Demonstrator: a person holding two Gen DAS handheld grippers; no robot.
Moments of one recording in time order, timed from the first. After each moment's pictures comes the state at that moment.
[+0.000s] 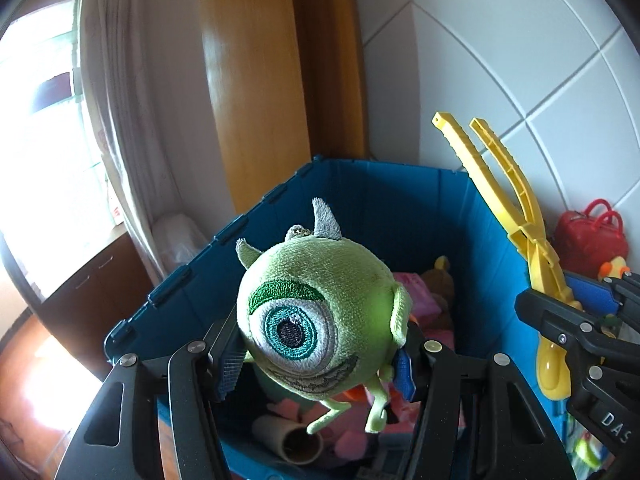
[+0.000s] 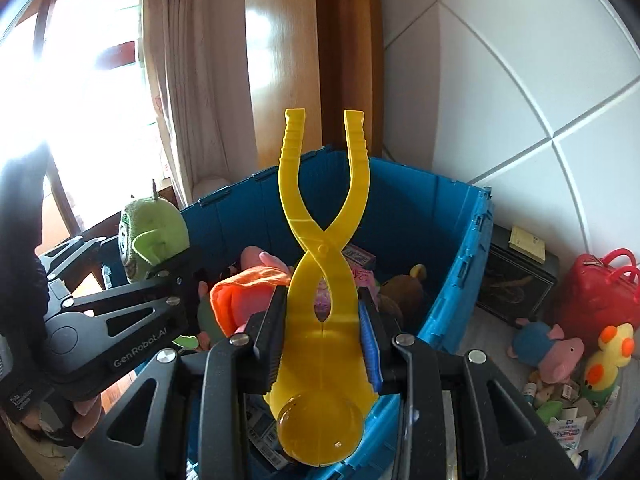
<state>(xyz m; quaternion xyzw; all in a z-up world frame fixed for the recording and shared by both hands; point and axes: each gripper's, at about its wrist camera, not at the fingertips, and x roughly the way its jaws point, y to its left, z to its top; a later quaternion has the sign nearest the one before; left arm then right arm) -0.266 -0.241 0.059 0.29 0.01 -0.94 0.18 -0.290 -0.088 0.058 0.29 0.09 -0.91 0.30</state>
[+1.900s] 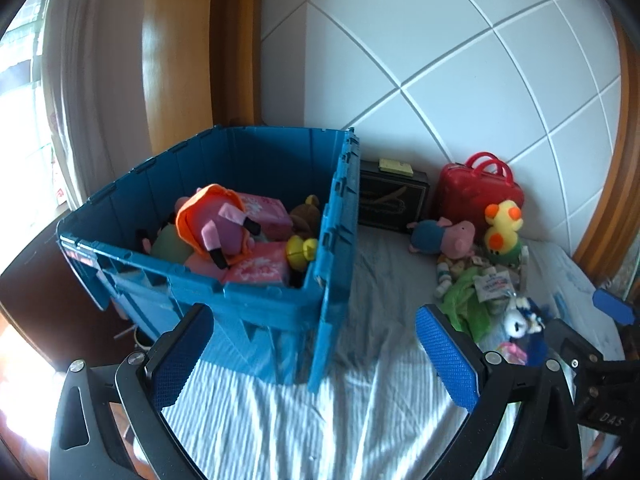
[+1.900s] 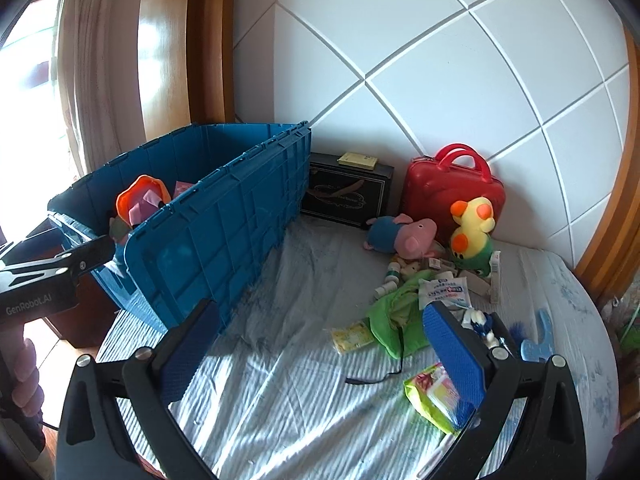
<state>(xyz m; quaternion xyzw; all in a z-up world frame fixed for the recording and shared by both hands) -0.103 -0.054 0.027 0.31 0.03 -0.95 0.06 -0.115 0.146 0.017 0.30 0.05 -0.95 0.10</state>
